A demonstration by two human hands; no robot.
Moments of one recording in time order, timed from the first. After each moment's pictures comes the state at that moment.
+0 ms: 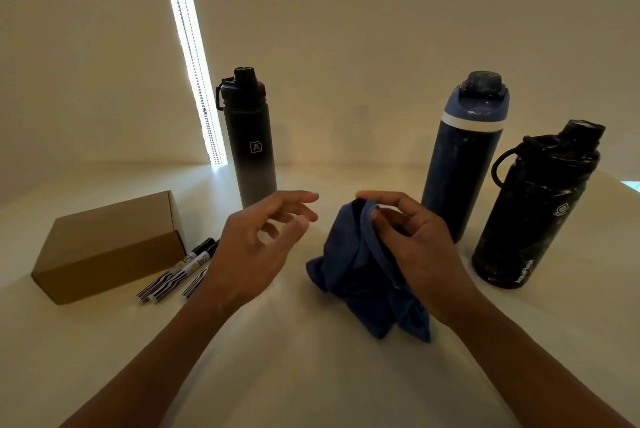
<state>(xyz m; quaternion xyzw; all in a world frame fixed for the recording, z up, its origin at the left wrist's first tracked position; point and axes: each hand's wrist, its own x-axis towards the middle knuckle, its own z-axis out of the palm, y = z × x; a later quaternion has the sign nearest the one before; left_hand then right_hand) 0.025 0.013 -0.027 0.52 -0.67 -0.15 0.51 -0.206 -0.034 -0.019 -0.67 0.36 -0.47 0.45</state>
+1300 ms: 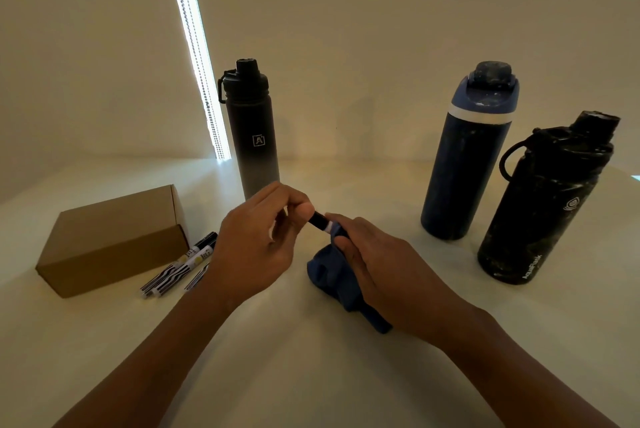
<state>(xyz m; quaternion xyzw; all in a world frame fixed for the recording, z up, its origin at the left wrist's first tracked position) 0.032 0.002 -0.034 0.51 -0.73 0.09 0.45 -0.190 -0.018 -0.035 -0.89 0.35 -0.26 0.15</state>
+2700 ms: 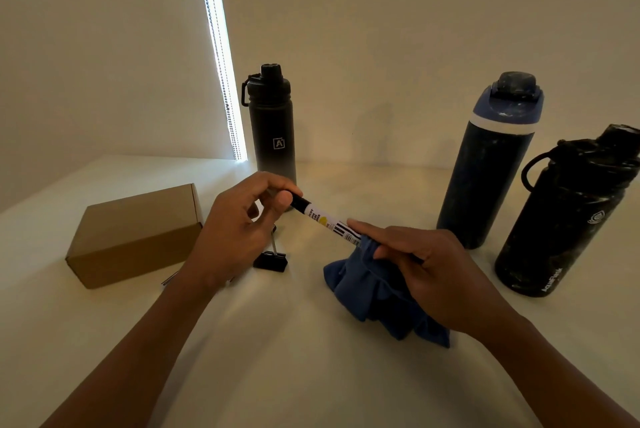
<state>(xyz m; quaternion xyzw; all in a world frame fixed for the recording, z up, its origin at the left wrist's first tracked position) 0.068 0.015 -0.017 0.56 -0.66 -0.06 0.49 -0.216 -0.022 -0.020 -0.86 0.30 -0.34 0.23</state>
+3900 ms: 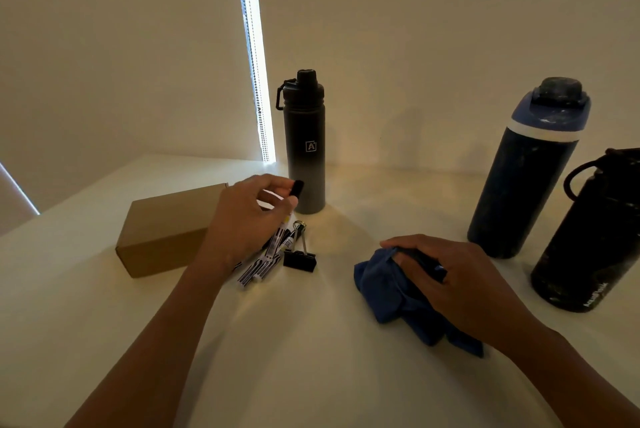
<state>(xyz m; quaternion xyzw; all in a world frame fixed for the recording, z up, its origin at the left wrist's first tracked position) 0.107 0.008 -0.018 0.66 -0.56 -0.07 0.50 -0.208 -0.026 -0.032 -0.87 0.32 -0.31 0.20</state>
